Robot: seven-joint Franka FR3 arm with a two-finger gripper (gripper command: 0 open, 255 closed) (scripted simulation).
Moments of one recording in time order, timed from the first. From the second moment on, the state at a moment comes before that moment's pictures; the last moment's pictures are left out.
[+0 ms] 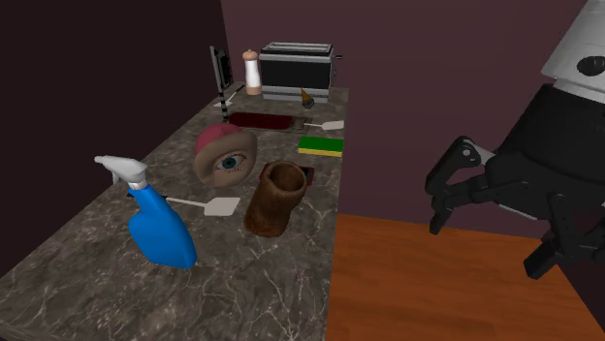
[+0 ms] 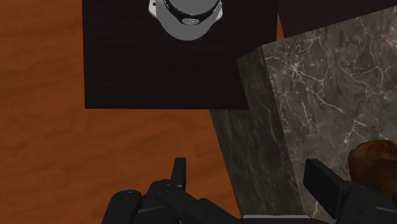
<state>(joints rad) -0.01 -0.80 -0.06 -2.37 0.09 1.42 -0.05</state>
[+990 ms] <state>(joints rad) 0.12 -0.69 0.18 -2.42 0.31 1.74 0.12</state>
